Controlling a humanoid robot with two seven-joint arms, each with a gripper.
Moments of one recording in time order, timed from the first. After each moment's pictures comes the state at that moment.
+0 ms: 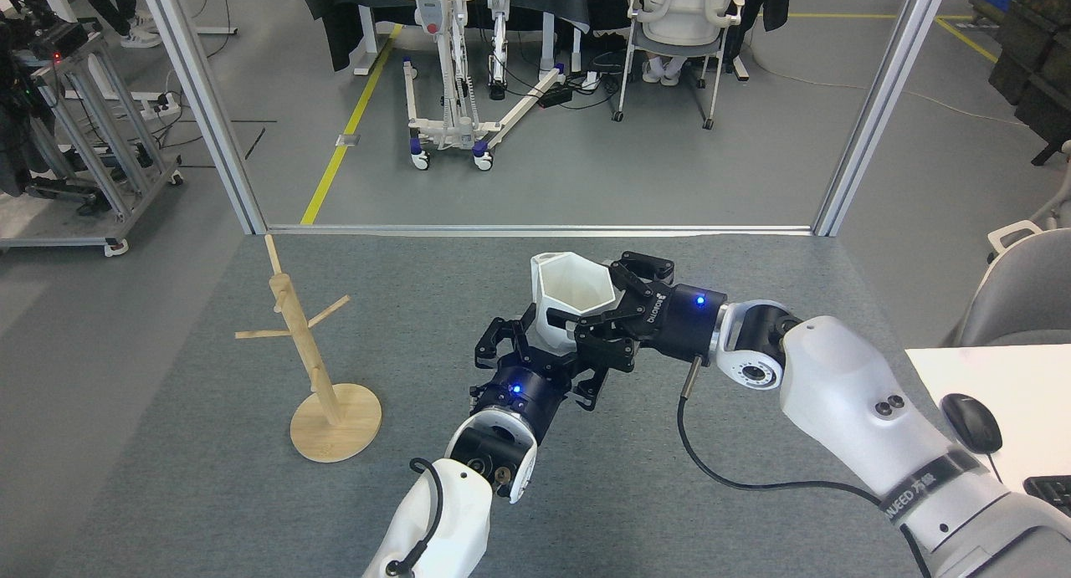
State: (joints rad) left arm -0.50 -0.14 -0.49 -1.22 -1.47 0.14 -0.12; right arm -0.89 -0.35 0.85 -1.03 0.78 -0.68 0.03
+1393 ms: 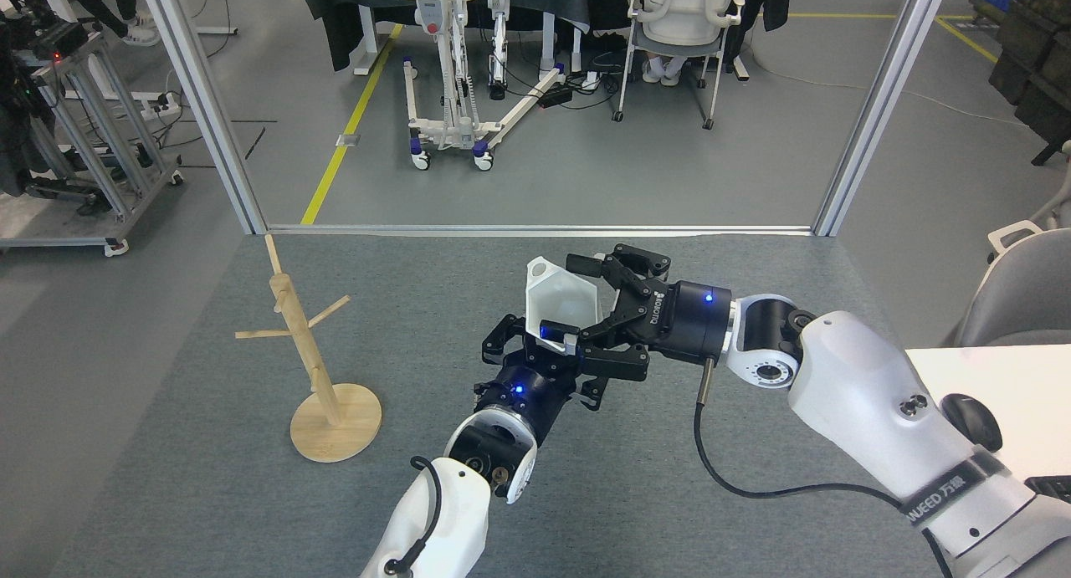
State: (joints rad) left arm -0.50 -0.14 -0.49 -1.21 -1.47 0.07 -0.09; right arm -0.89 -0.40 0.84 -1.18 0.67 -0.78 0.03
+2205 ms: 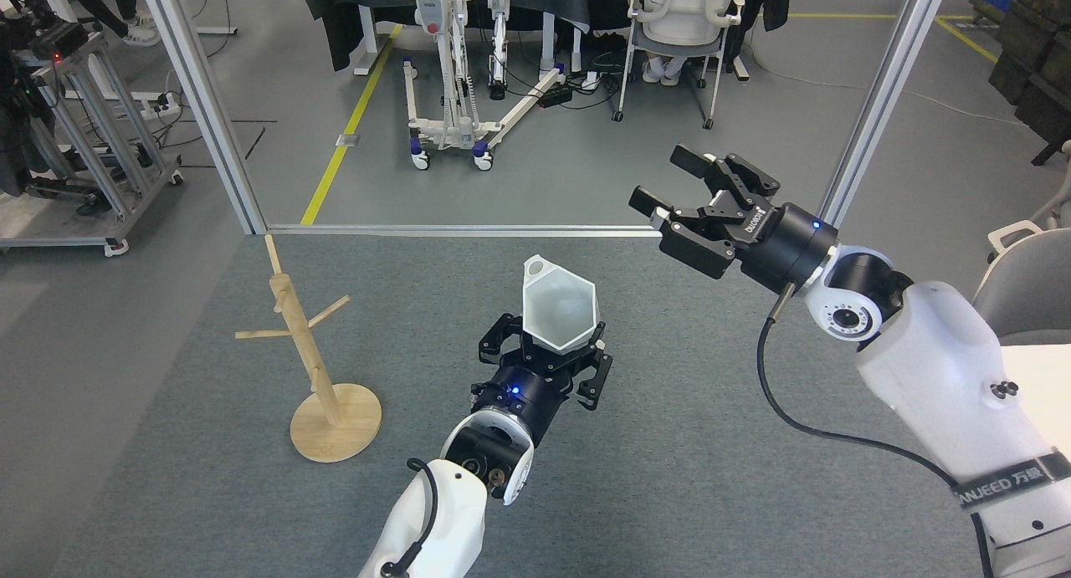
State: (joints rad) left arm -0.49 -0.13 -0.49 -1.24 -1.47 0.07 -0.07; right arm -0.85 -0.45 0.55 -1.18 0.57 -0.59 0.03
